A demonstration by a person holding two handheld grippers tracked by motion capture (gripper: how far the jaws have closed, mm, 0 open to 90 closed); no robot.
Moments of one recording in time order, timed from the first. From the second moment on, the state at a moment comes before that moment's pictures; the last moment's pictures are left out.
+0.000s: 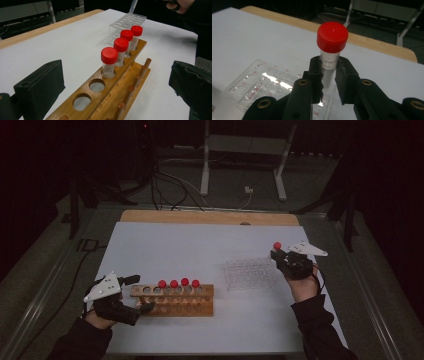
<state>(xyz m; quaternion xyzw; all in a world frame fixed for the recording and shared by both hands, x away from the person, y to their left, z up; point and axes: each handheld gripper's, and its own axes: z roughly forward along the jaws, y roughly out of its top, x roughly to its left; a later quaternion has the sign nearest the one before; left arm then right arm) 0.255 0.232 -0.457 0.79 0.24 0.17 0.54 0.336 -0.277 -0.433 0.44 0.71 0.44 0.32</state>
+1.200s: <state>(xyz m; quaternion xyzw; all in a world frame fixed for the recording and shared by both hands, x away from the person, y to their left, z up) 0.252 0.204 -0.429 0.81 0.20 0.14 0.54 0.266 -0.238 -0.430 0.34 0.79 0.46 0.22</state>
